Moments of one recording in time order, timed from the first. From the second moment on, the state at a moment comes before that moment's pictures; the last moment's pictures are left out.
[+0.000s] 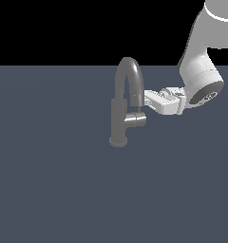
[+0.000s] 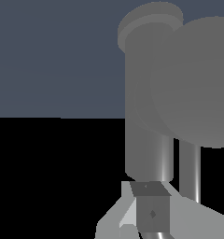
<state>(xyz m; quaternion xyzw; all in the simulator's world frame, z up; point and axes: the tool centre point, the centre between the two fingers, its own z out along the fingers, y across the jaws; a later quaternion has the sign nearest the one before) 0.040 -0.087 0.164 -0.55 0.44 0.55 0.44</state>
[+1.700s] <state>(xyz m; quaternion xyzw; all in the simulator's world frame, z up) -0.028 -0.101 0.150 -0.56 0.43 0.55 0.44</state>
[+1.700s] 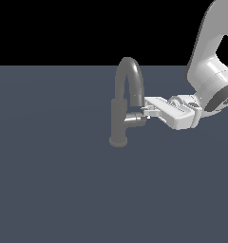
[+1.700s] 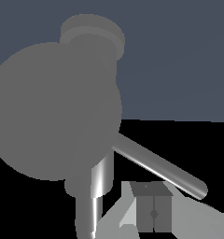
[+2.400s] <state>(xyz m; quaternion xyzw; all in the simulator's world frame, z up) -0.037 -0.103 0.107 -0.57 0.42 0.55 0.44</state>
